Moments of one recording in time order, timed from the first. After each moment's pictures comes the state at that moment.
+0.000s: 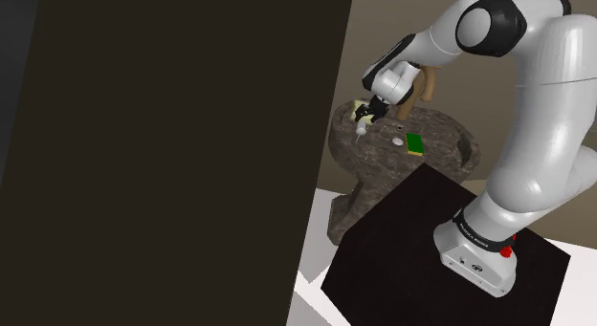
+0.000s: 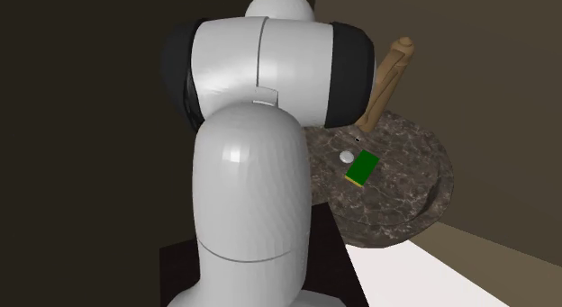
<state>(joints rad) -0.31 0.58 -0.09 -2.07 0.82 2.83 -0.71</state>
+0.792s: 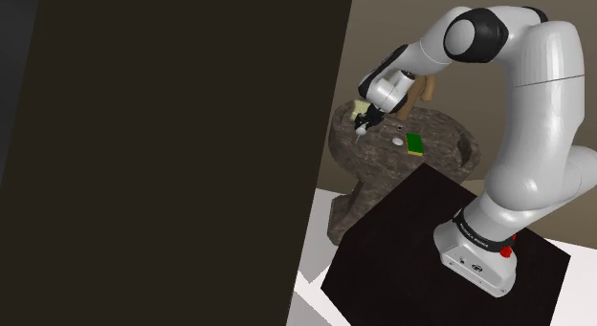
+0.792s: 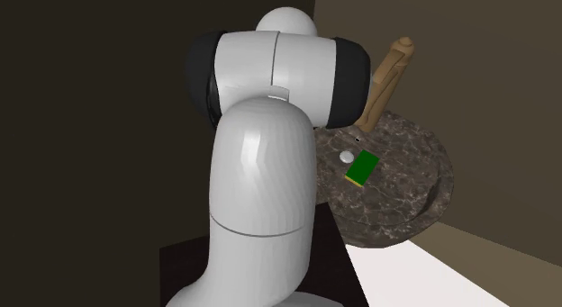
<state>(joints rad) -0.36 0.70 -0.03 -2.00 0.89 2.89 -0.78</state>
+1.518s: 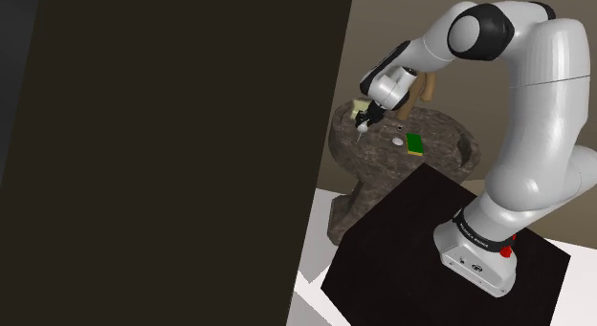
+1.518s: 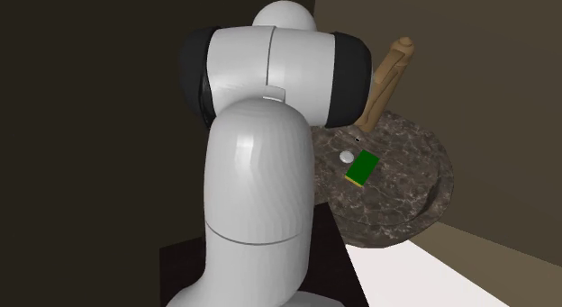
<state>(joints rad) -0.34 0.66 -0.05 -2.02 0.87 2.87 -0.75</state>
